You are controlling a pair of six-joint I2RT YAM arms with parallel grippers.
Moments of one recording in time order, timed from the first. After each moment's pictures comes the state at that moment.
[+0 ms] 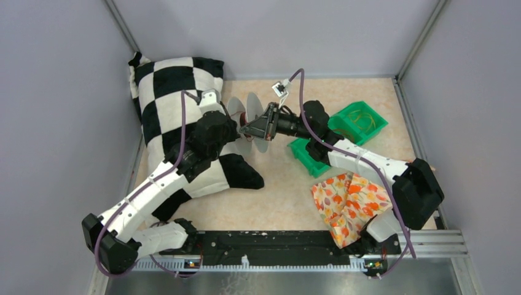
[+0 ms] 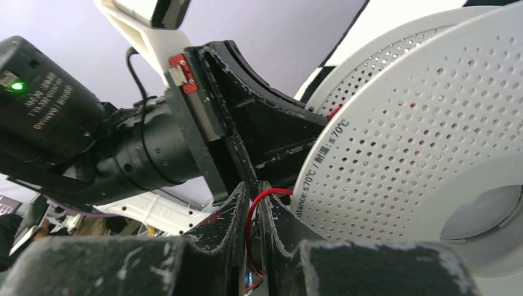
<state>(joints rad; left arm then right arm) -0.67 1.11 1.09 -0.37 -0.48 -0.60 0.76 1.52 1.10 0.53 -0.57 0.80</state>
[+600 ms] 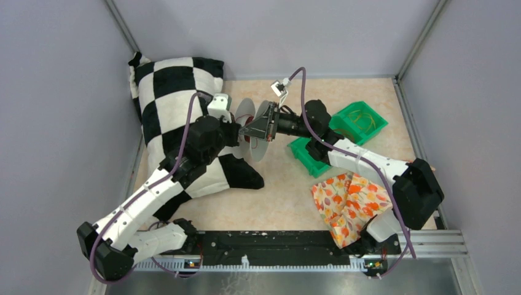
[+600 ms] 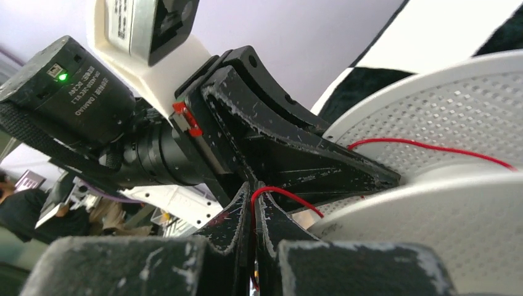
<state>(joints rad) -0.67 1.04 1.03 -0.29 -0.30 -0.33 0.76 1.52 1.10 0.60 -0.63 0.84</state>
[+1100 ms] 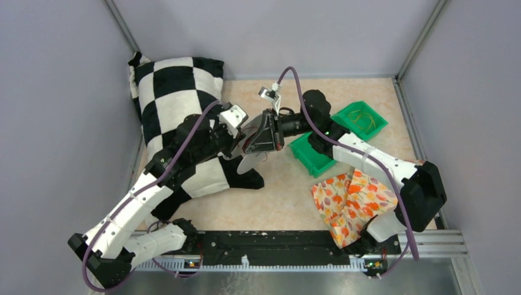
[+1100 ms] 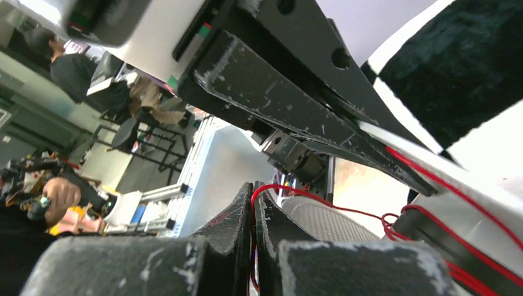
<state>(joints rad) -0.66 0.97 1.12 -0.46 0.07 0.16 0.75 1.50 1.22 0.33 -1.04 0.69</state>
